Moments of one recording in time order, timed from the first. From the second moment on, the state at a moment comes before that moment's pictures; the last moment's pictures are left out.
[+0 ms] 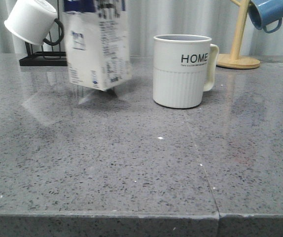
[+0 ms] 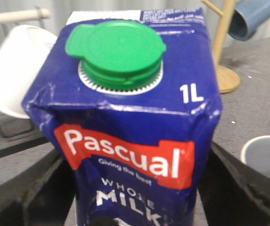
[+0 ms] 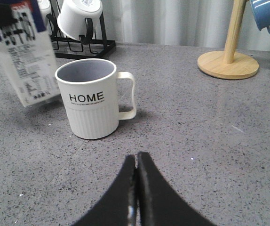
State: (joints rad) left arm -0.60 1.45 -0.97 -0.09 -0.20 0.06; right arm 0.35 0.30 -0.27 -0.03 0.18 0.09
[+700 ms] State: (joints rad) left arm -0.65 1.56 -1.03 -0.09 -0.22 0.06; right arm 0.35 0.30 -0.27 -0.03 0.19 0.09
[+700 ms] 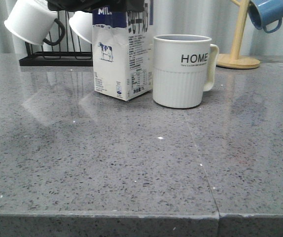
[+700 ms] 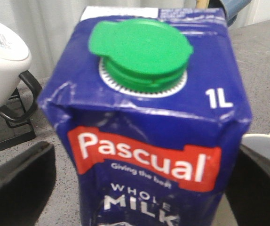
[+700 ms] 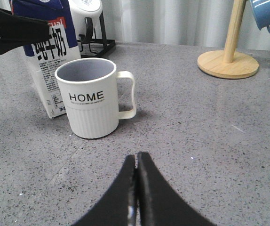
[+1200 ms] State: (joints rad) left arm -0.65 1.45 -0.96 -0.05 -0.19 0.06; right arm 0.35 0.30 -0.27 -0.03 0.19 0.09
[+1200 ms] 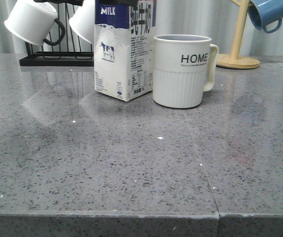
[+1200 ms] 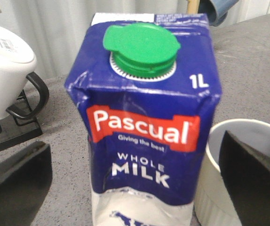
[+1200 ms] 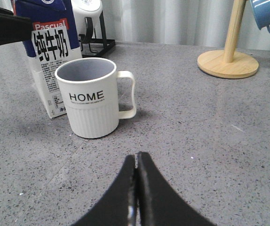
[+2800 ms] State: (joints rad) left arm -0.04 0.16 -0.24 -0.07 0.10 0.06; right arm 0.35 0.30 -0.27 -0.03 0.19 0.09
